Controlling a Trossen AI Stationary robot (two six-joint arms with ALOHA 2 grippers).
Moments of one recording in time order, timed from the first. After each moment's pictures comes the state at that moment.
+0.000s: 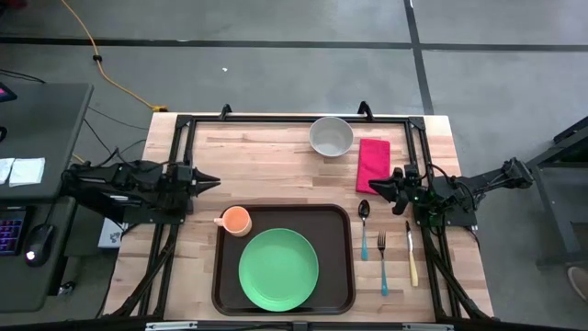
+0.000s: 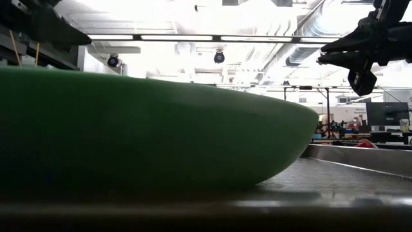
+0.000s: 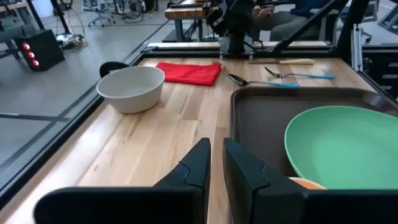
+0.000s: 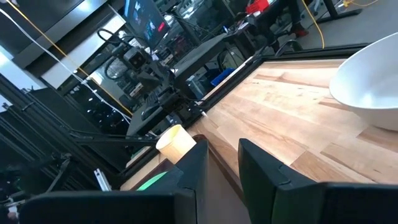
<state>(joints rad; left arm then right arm) -0.16 0.13 0.40 -0.52 -0.32 -0.01 0.28 0.18 0.07 0.10 0.52 0.70</state>
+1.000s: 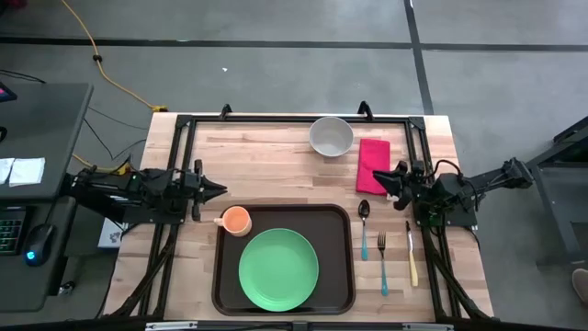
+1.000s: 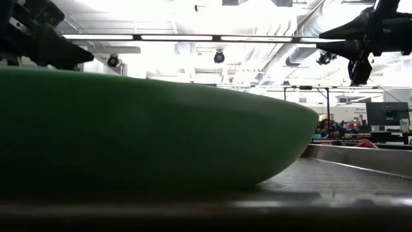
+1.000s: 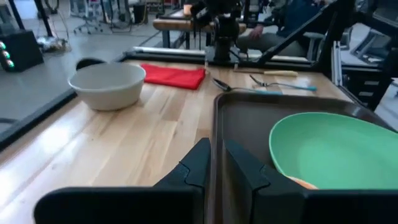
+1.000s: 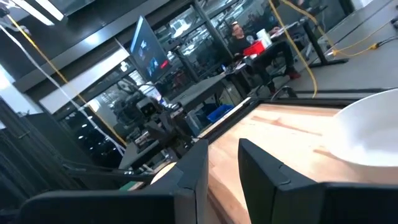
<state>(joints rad) -0.16 0.00 0.17 -0.33 -0.26 -0.07 0.28 0.18 0.08 0.25 0.61 0.54</state>
